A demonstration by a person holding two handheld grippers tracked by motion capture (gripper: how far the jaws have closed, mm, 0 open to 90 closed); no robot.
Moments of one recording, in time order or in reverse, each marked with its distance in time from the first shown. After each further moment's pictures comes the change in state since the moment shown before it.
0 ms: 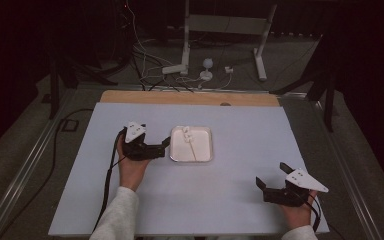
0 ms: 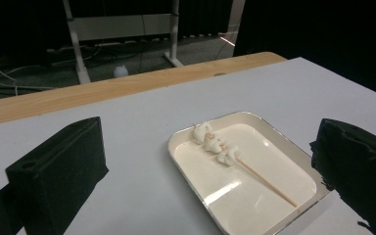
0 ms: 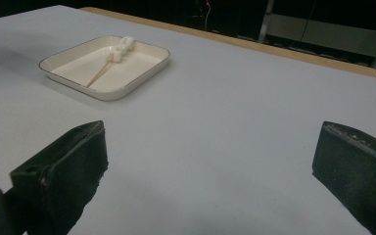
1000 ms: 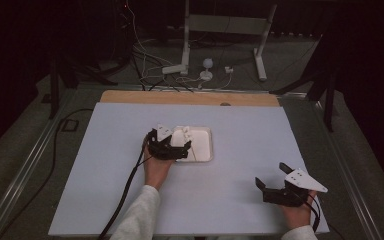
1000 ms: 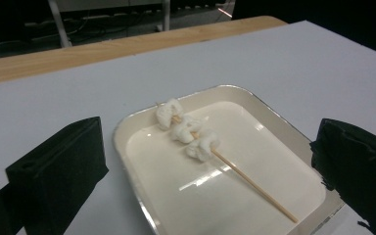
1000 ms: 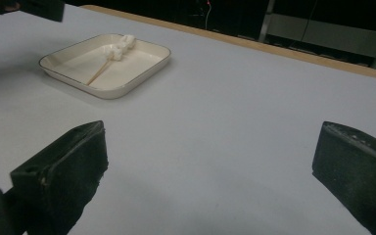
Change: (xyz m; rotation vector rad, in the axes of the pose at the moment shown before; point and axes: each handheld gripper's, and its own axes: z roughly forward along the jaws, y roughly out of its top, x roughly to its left) left arm -0.036 -0.023 0.071 0.104 -0.003 0.010; right arm 0.001 0.000 0.001 0.006 0.001 -0.007
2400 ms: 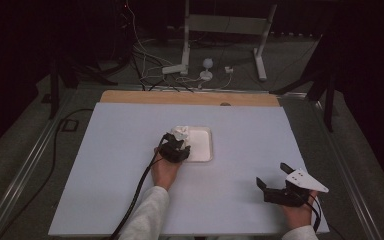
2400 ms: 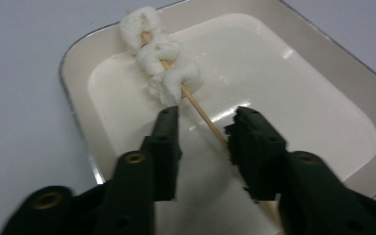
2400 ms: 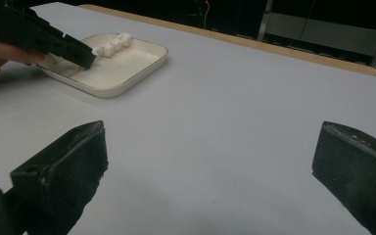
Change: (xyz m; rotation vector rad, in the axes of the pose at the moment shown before) left arm -0.010 -0.013 0.034 0.287 0.055 0.026; right arm -0.002 -0.001 -0.001 0.002 -0.005 0.005
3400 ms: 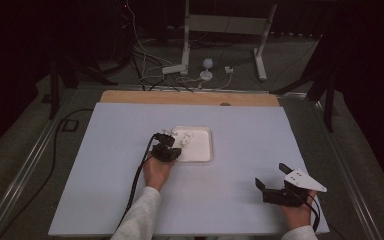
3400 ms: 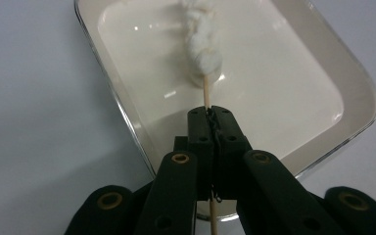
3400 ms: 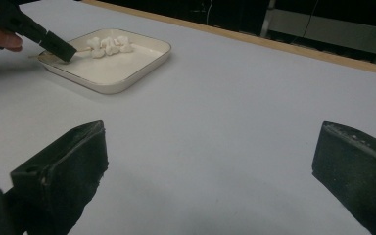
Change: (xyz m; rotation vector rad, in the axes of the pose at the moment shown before) left arm 0.018 -0.003 -0.019 0.113 -0.121 -0.146; right arm 0.002 -0.001 0.002 0.013 0.008 -0.006
